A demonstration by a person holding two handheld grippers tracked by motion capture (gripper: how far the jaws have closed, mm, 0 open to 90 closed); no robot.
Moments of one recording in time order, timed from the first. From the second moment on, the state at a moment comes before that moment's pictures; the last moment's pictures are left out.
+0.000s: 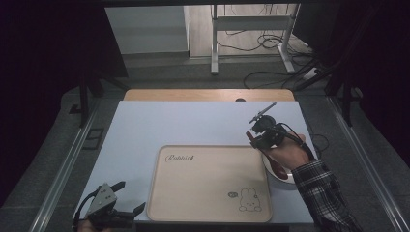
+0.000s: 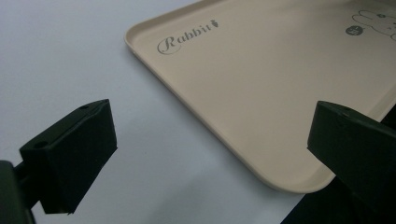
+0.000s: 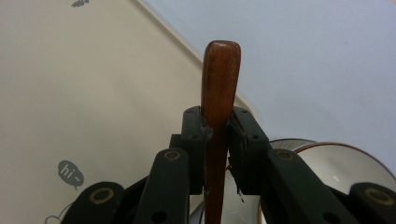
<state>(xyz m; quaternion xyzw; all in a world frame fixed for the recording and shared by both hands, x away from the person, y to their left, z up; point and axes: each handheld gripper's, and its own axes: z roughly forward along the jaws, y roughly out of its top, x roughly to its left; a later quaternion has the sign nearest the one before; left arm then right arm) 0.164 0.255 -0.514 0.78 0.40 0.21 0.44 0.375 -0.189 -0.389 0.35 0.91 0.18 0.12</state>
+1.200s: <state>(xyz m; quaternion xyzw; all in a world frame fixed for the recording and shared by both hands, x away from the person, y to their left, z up) 0.164 0.254 -0.515 0.78 0.40 0.21 0.44 0.339 -0.131 -0.448 0.33 0.94 0.12 0.03</state>
